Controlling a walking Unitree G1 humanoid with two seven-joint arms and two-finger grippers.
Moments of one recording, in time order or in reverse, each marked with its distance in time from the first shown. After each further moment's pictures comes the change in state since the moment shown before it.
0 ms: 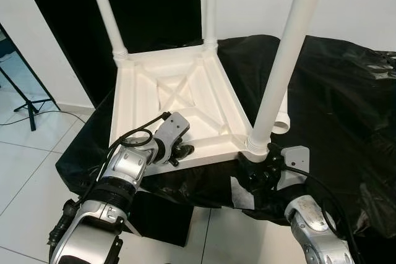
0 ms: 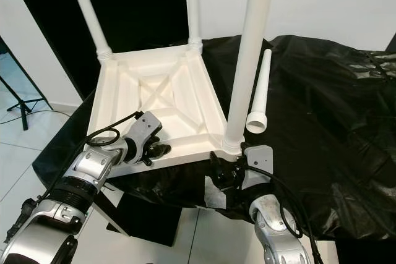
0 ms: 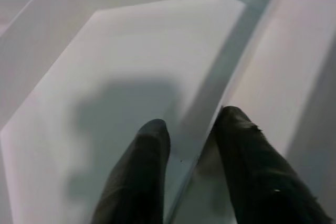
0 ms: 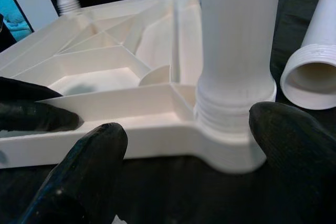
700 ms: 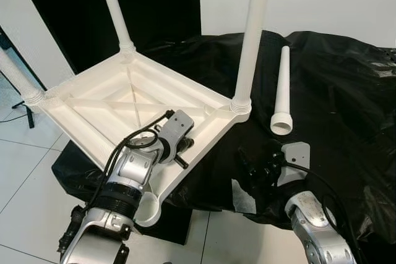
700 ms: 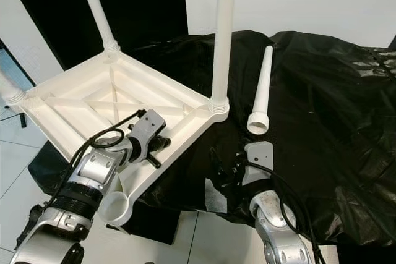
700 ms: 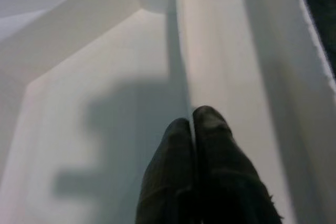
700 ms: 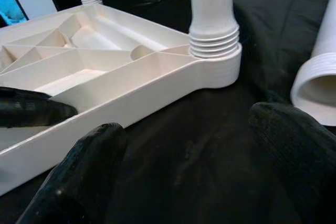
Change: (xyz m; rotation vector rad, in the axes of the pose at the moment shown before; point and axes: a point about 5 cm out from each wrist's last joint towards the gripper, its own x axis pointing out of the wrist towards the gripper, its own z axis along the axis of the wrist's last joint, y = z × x) left arm 0.003 -0.024 0.014 -0.014 -0.054 0.116; right arm 0.004 -0.003 0.003 -0.010 -0.012 -0.007
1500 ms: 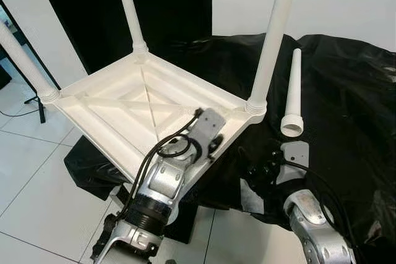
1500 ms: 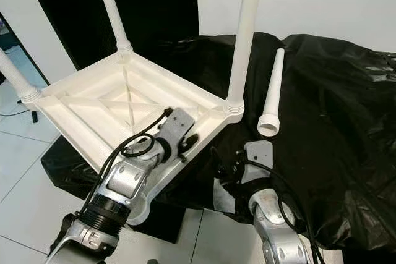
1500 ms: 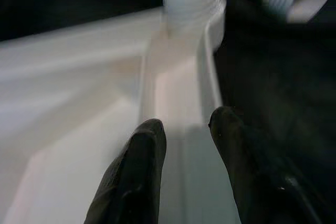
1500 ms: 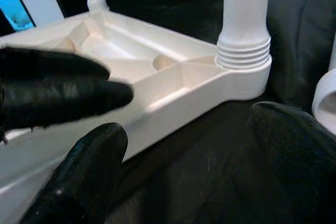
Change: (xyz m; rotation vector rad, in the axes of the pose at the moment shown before) left arm -0.001 -0.043 0.054 -0.020 -0.253 -0.037; right arm 0.007 -0.002 0.003 0.000 -0.018 -0.036
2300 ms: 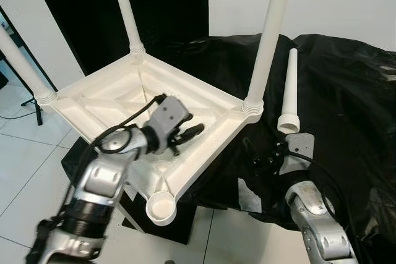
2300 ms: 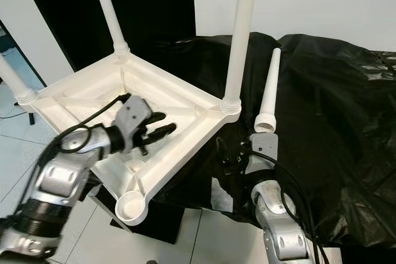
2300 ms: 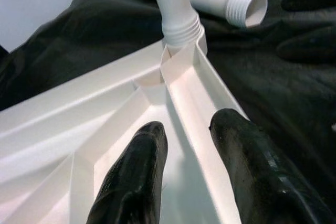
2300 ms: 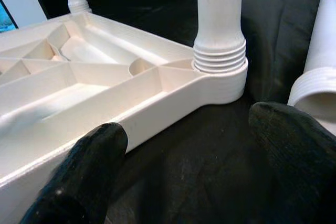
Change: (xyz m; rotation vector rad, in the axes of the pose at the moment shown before) left arm -0.079 0.064 -0.008 0.216 -0.057 -0.208; right arm 0.010 -0.010 -0.003 -0.008 0.012 -0.030
